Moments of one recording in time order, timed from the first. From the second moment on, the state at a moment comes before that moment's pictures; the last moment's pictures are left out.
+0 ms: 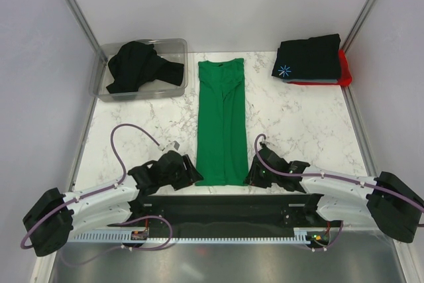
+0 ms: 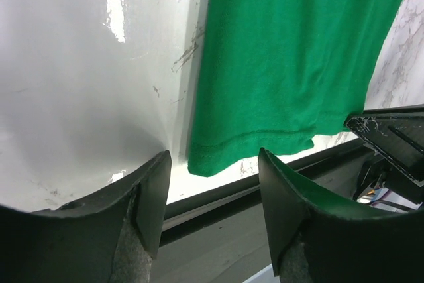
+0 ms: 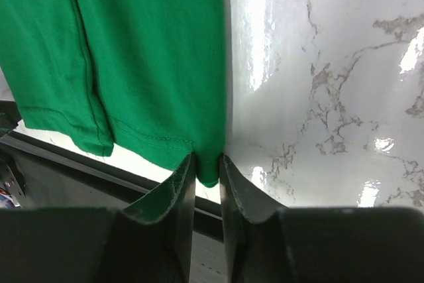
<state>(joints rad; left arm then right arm) -0.89 0.91 0.29 -0.23 -0.04 -1.16 0.93 1.10 0.39 -0.24 0.04 1.08</state>
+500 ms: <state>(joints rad) -0.89 0.96 0.29 -0.20 -0.04 -1.16 0.93 1.11 0.37 -0.22 0.03 1.09</state>
